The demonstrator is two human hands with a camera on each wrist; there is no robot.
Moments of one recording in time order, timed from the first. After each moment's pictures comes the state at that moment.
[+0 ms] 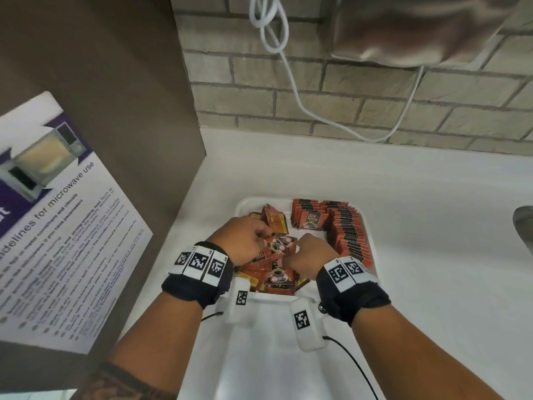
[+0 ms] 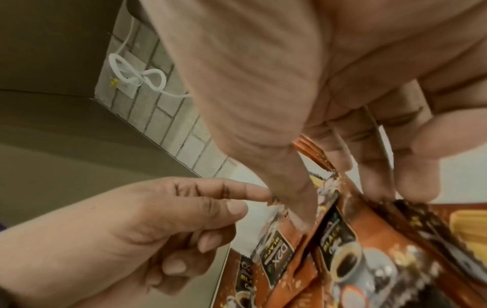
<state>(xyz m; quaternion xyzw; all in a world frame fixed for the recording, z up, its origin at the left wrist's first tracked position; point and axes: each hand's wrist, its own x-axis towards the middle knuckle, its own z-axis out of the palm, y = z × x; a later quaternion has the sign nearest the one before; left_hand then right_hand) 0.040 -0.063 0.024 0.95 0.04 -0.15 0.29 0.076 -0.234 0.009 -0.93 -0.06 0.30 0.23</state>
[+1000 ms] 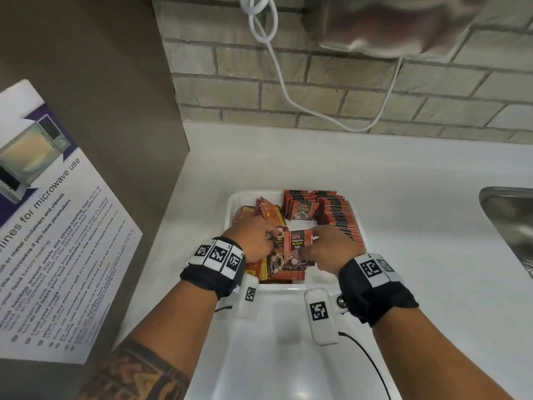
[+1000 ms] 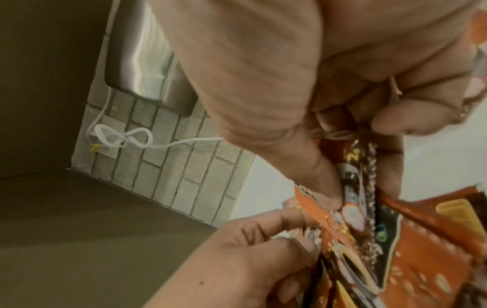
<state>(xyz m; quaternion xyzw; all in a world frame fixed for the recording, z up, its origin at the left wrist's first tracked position) 0.055 -0.077 -0.006 0.94 -0.01 -0.19 0.28 0.062 -0.265 0.016 -0.89 0.01 0.27 0.37</state>
